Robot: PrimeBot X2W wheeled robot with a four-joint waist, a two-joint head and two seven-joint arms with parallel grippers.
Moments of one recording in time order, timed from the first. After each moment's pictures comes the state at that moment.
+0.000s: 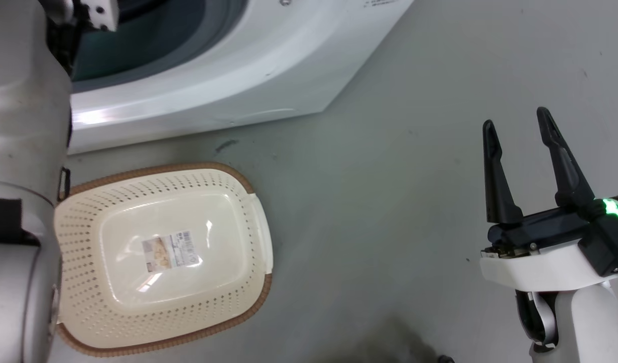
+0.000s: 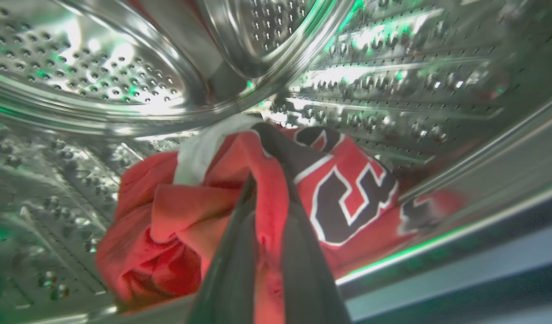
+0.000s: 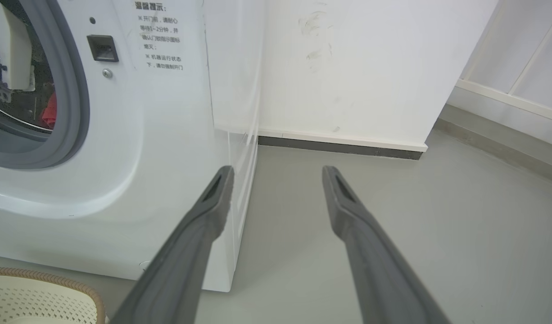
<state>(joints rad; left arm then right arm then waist) -1.45 0.30 -0.27 1.24 -0.13 -0.13 -0.06 -0.22 -0.05 0.06 -0.13 0.04 0.13 -0.26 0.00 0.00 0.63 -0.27</state>
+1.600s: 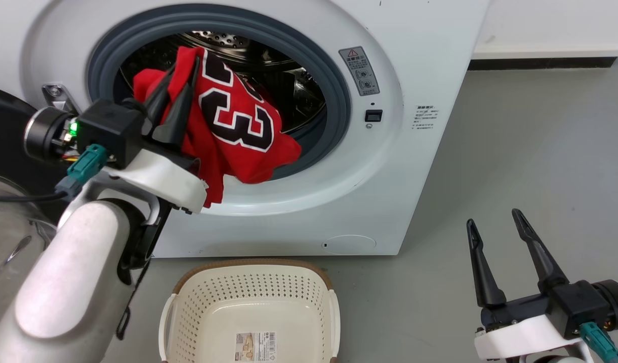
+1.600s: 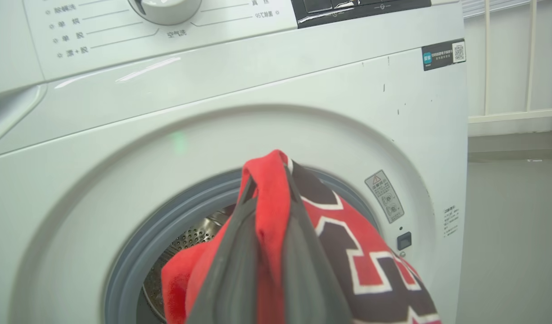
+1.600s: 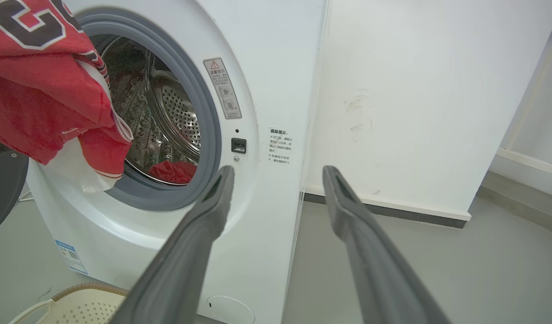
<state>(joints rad) -0.60 0.46 -0.41 0.06 -0.38 0.03 -0.06 0.02 -0.05 0.05 -0.06 -0.03 0.13 -0.26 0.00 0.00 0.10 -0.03</state>
